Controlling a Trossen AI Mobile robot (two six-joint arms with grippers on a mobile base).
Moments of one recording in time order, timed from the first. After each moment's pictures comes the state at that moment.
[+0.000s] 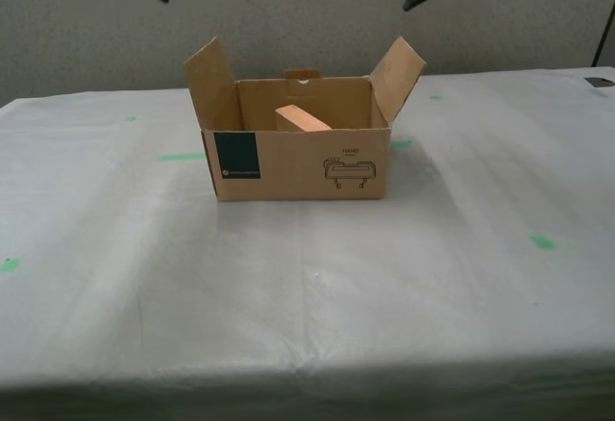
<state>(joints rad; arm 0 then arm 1) 0.40 1.84 1.69 -0.90 -0.48 0.30 -0.37 1.61 1.45 -0.79 0.12 -0.21</state>
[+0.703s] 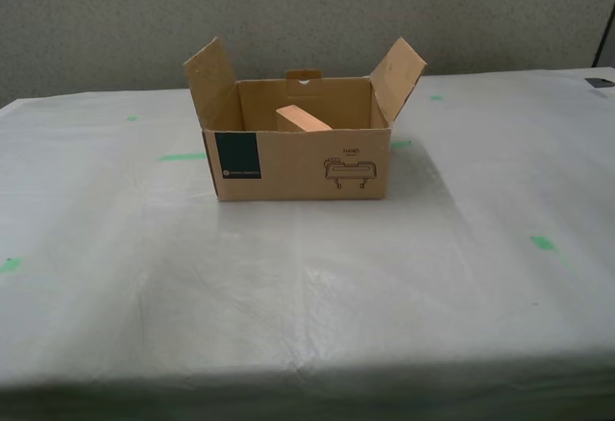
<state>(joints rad) 0.40 1.48 1.61 -1.08 -0.27 0.25 -0.40 1.22 1.28 -0.94 0.06 -0.26</state>
